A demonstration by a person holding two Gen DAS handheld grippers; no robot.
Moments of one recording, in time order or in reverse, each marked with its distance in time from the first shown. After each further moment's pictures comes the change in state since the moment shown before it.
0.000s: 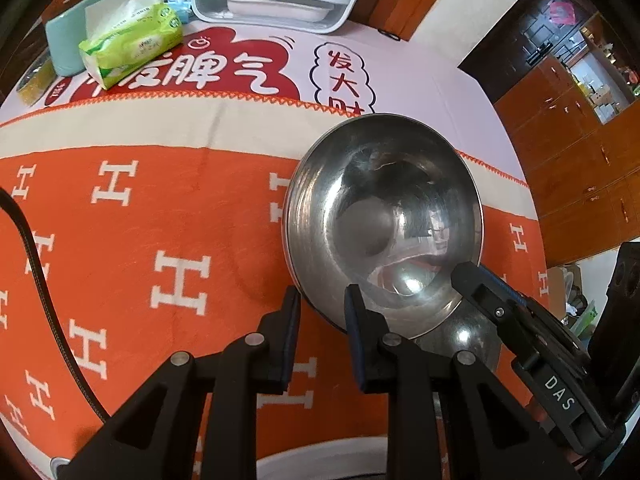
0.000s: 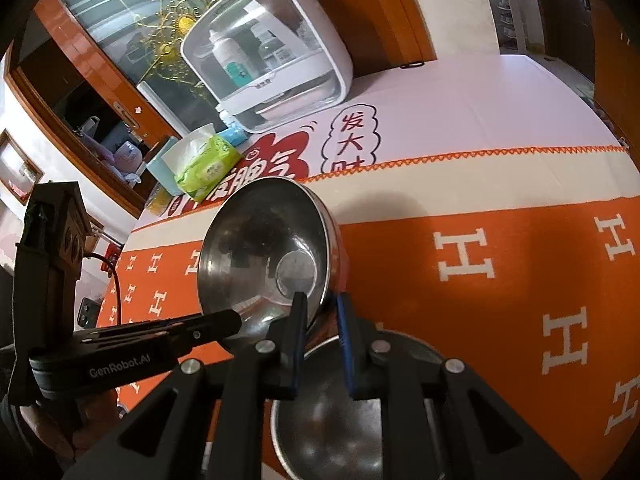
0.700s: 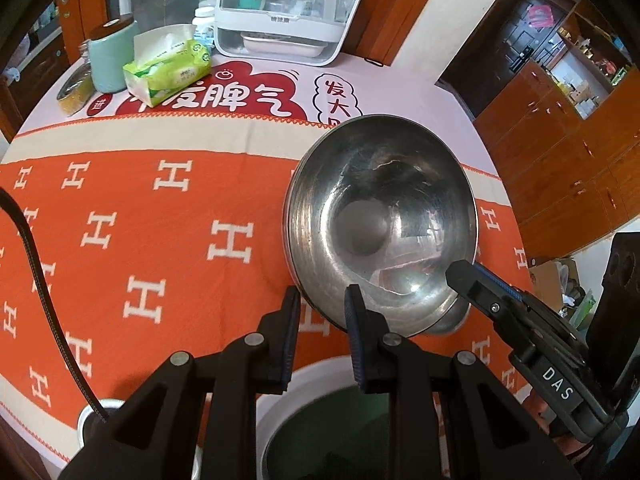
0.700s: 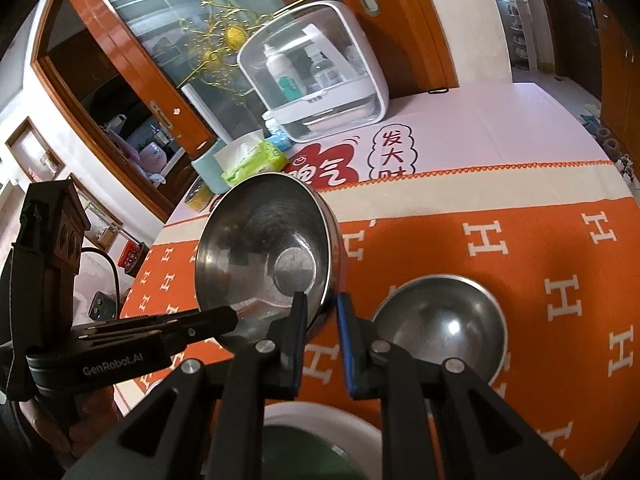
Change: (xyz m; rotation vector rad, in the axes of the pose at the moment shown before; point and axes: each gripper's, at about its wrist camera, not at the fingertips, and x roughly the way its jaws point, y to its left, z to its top) left arm -0.092 0.012 -0.058 0.046 -0.086 -0.003; right arm -0.064 0.061 -0.037 -0.048 -0.056 0.032
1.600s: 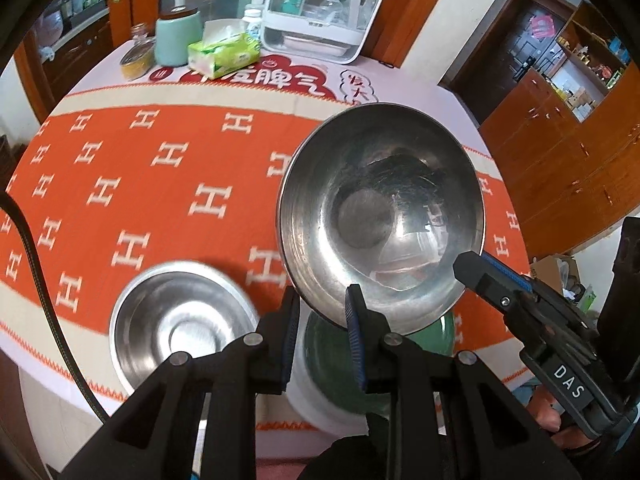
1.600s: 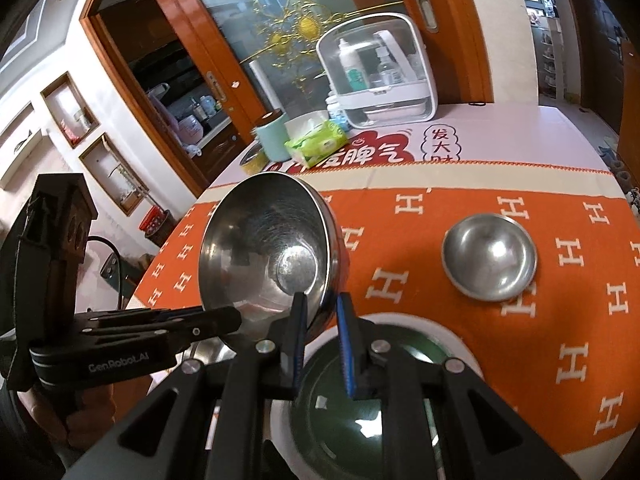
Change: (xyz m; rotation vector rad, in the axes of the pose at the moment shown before) left arm -0.085 0.036 -0.121 -0.043 -0.038 0.034; right arm -0.060 0.085 -0.086 -0.137 0.003 0.040
